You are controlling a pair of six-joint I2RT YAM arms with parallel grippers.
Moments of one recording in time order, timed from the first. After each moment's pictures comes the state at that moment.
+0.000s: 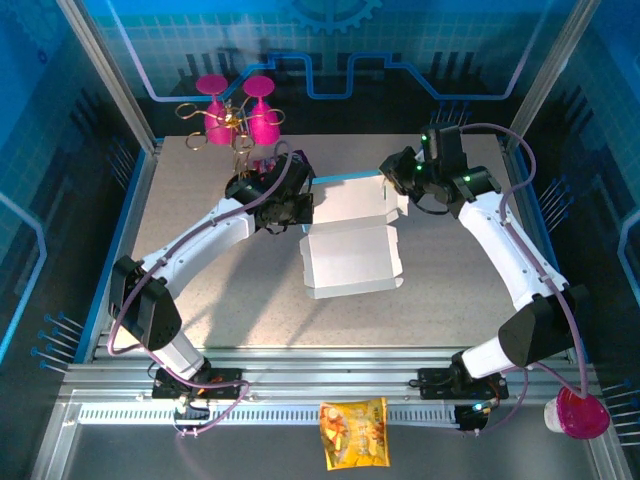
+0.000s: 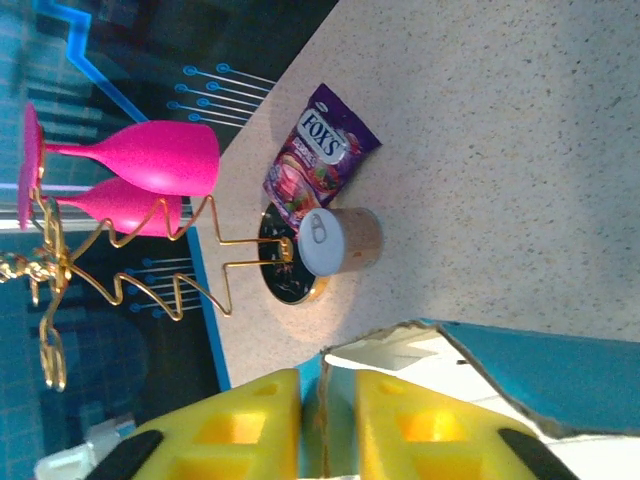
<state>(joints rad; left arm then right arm) -0.57 1.63 1.48 -0.81 -0.11 -0.53 0.31 1.47 1.49 -0.67 -0.24 1.07</state>
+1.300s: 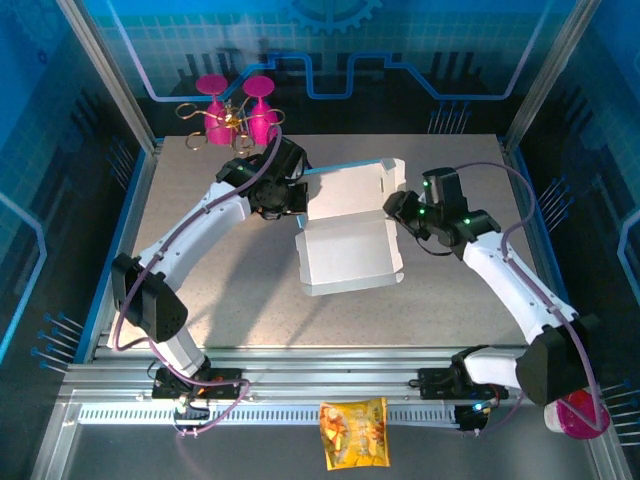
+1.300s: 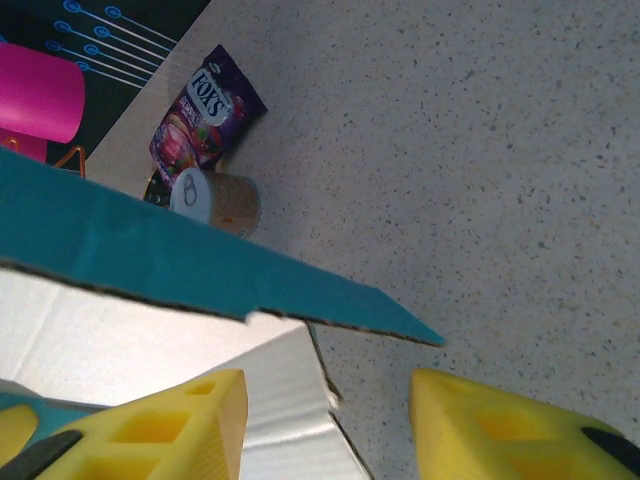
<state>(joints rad) -0.52 1.68 1.68 -1.03 -0.02 -0.54 0.32 1.28 1.09 -0.54 -0.15 0.90</state>
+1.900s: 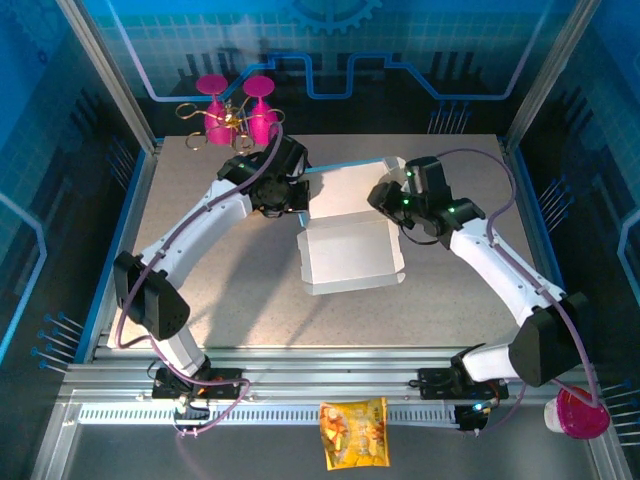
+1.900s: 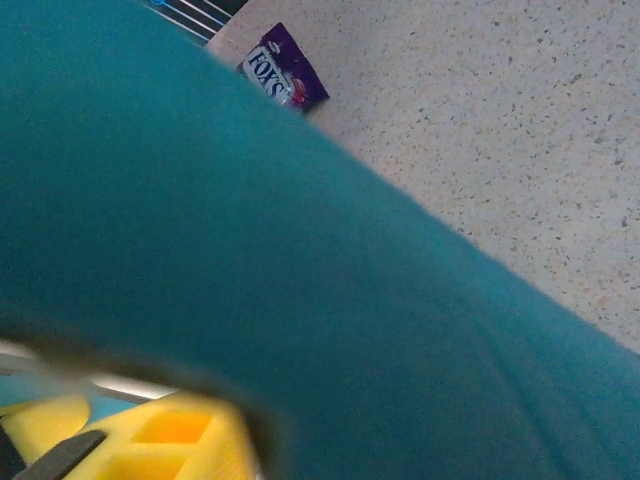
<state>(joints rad) -0.52 1.70 1.71 -1.03 0.00 -0.54 0.39 1.38 1.18 -0.50 -0.16 0.89</state>
